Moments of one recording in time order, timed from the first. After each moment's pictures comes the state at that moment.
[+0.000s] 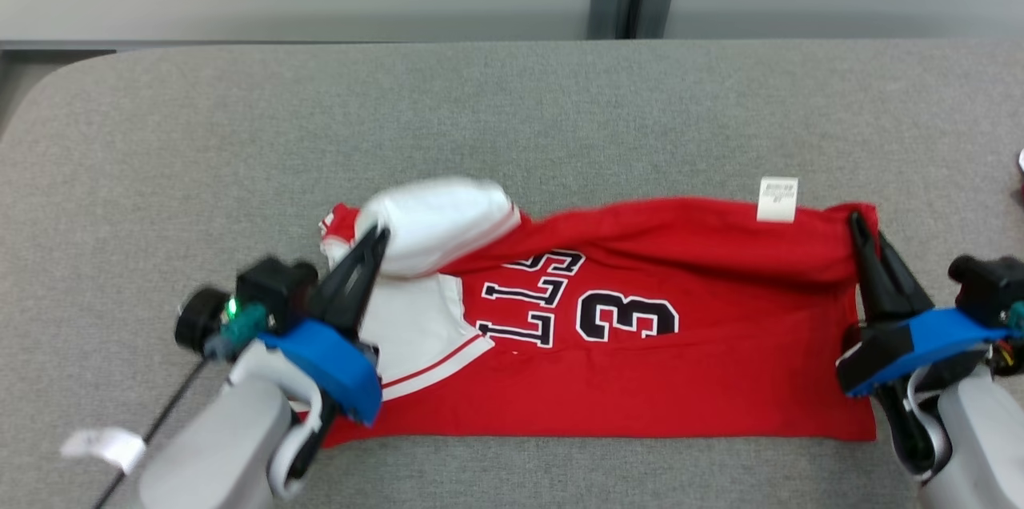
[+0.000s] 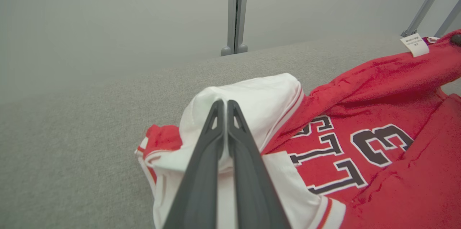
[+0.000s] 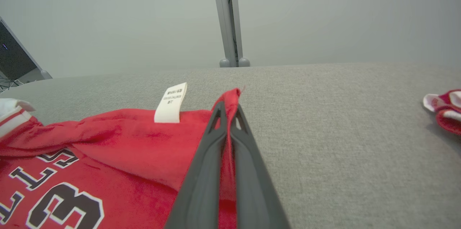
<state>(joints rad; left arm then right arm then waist) -0.56 0.41 -0.83 0.51 -0.70 -0.04 -0.26 -0.38 -0.31 0.15 0.54 0.44 0.13 -0.26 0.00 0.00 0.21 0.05</state>
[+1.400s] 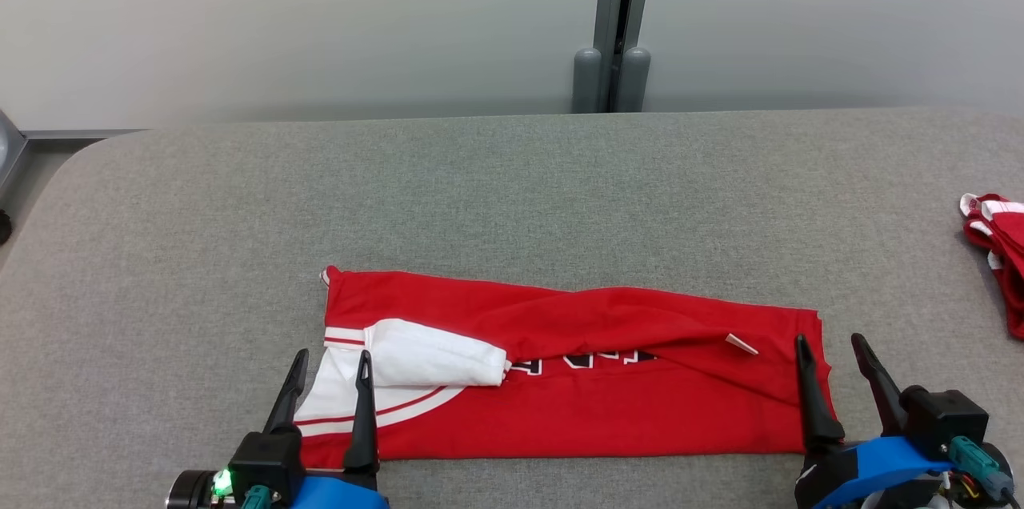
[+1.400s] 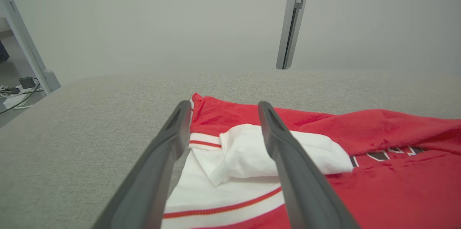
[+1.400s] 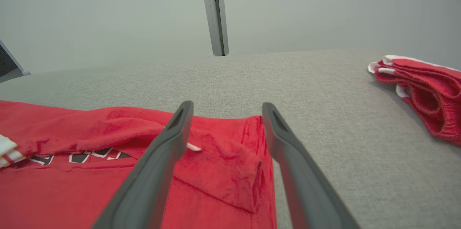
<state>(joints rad) 0.01 0.05 -0.17 0.27 -0.12 0.00 -0.26 -0.09 -0.05 -0.08 0.39 0.12 0.13 -0.26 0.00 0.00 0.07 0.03</state>
